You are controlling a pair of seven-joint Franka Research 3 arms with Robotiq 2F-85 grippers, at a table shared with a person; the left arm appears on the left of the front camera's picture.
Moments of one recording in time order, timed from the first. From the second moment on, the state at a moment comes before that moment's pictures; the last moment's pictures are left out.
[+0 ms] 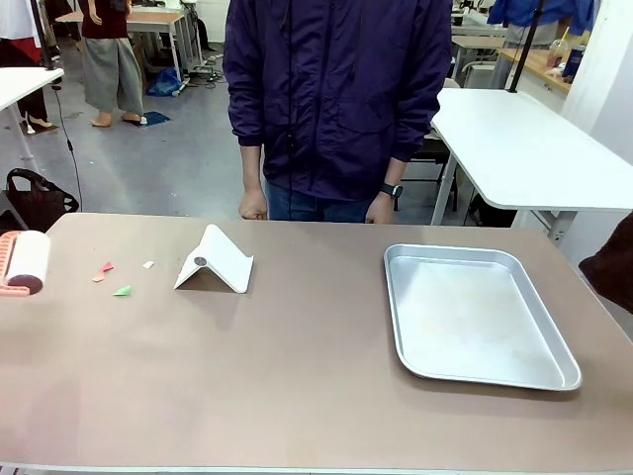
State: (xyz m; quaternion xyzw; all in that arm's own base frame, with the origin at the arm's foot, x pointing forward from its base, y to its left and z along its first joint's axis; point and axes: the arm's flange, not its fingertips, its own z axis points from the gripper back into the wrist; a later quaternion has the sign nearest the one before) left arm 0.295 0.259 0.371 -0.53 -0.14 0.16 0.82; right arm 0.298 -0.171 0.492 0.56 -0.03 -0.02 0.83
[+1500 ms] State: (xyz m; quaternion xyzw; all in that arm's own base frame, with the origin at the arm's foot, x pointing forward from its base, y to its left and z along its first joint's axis) left arm 0.369 0.204 0.324 -0.42 -0.12 0.29 0.86; right arm 0.297 -0.171 0.492 0.56 -0.03 -0.02 0.83
